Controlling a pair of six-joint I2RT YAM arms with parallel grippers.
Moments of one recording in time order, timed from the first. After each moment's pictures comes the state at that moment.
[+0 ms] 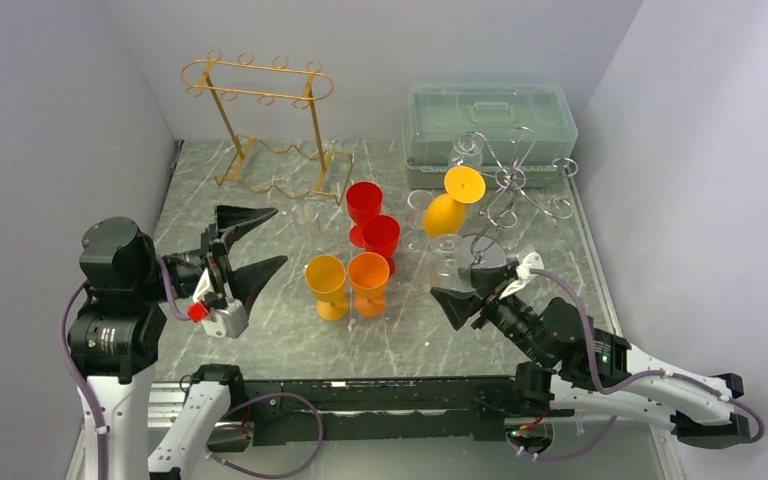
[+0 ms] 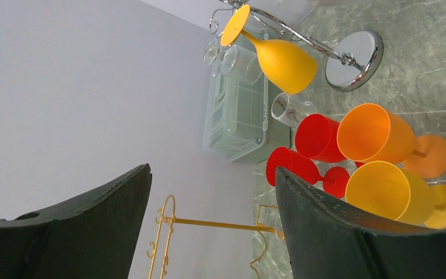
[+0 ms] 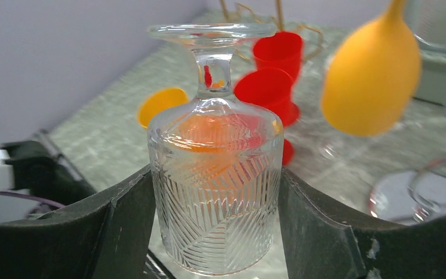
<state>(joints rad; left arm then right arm) -0.03 0.69 1.29 -0.77 1.20 1.27 1.28 0.37 0.62 -0.22 0.54 0.26</state>
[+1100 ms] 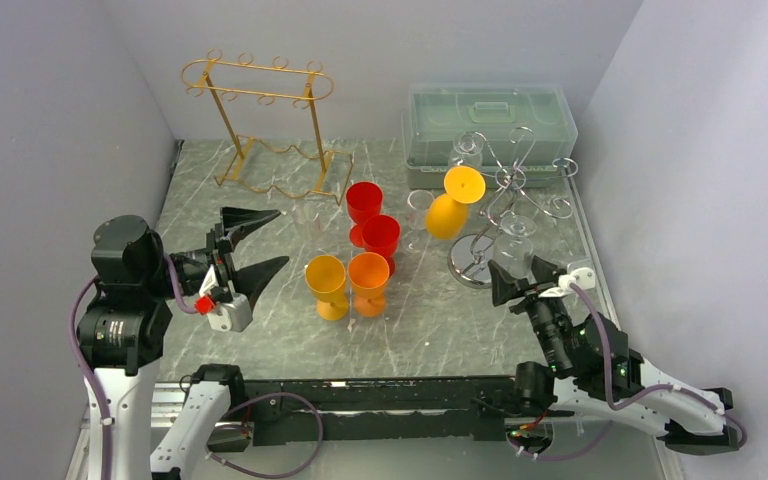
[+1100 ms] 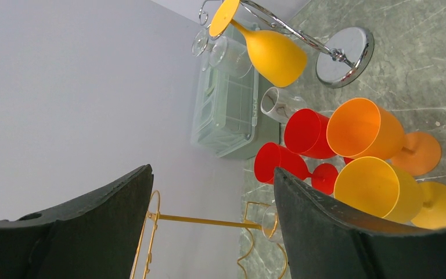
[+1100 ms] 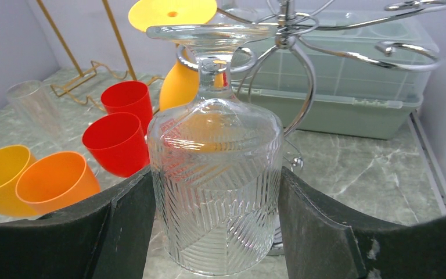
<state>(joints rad) -0.03 0.69 1.23 -0.75 1.19 1.27 1.28 0.14 0.53 -0.18 1.01 -0.10</state>
